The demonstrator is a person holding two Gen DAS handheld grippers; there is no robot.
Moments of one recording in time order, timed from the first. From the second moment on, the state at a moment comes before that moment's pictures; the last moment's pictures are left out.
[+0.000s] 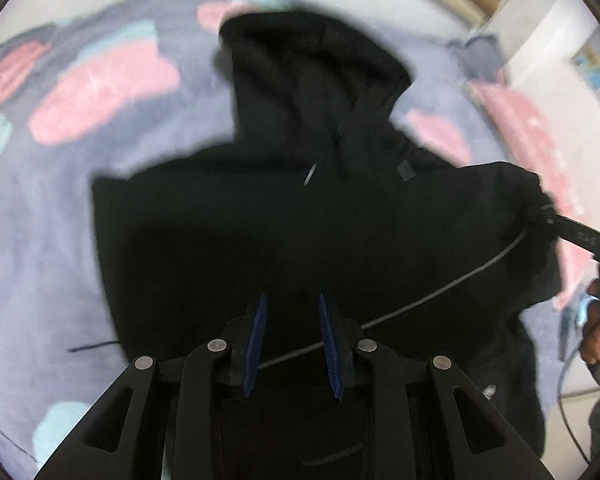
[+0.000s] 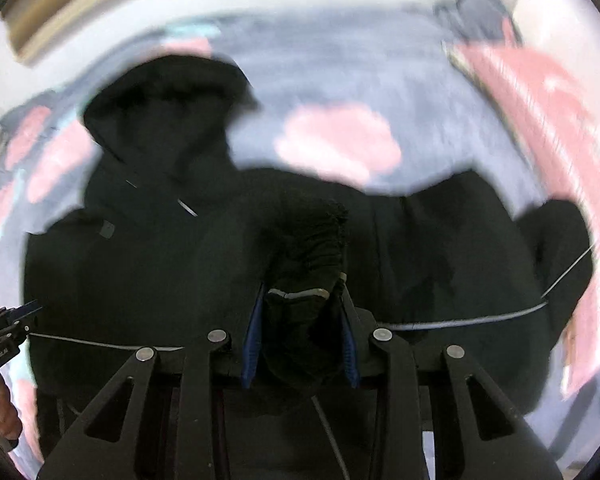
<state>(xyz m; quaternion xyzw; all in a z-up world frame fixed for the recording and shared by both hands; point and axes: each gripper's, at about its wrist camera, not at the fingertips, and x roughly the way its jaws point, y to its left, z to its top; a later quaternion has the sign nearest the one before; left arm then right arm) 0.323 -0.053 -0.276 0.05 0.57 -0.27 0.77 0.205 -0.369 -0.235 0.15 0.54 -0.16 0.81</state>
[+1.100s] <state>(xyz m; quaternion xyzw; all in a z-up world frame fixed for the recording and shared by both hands) 0.291 -0.039 -0.284 0.11 0.58 -0.19 0.78 0.214 -0.291 -0.292 0.18 0.62 -0.11 0.76</state>
